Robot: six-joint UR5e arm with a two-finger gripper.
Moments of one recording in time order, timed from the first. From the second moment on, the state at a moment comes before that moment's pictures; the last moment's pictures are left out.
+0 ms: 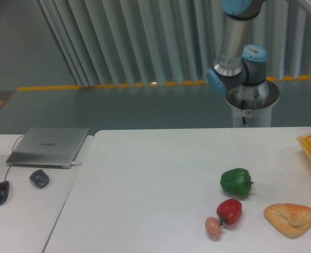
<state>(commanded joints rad) 2.74 -1.90 -1.47 -1.43 1.65 1.23</state>
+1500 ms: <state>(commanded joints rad) 2.42 -2.01 -1.40 -1.31 1.39 0.67</state>
